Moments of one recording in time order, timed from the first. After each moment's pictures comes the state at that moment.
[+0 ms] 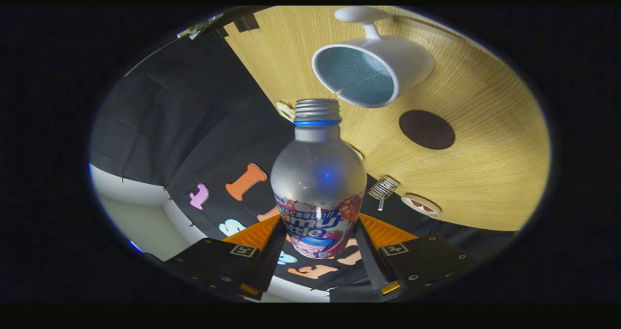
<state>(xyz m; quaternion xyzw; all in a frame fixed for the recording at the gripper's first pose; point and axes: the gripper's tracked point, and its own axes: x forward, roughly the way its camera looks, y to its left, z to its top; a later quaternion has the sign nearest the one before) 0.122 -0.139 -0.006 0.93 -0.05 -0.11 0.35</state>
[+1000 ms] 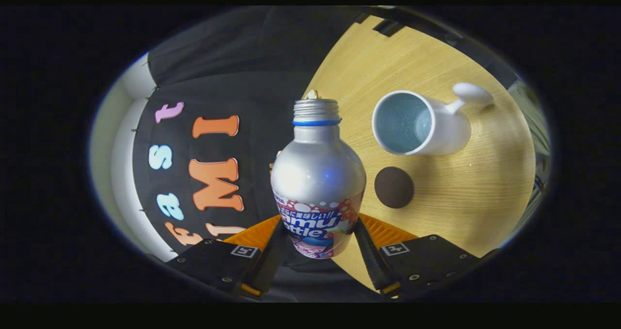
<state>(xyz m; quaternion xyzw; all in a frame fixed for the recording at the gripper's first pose) 0.102 -0.109 -0.060 0.70 0.09 -0.18 0.68</state>
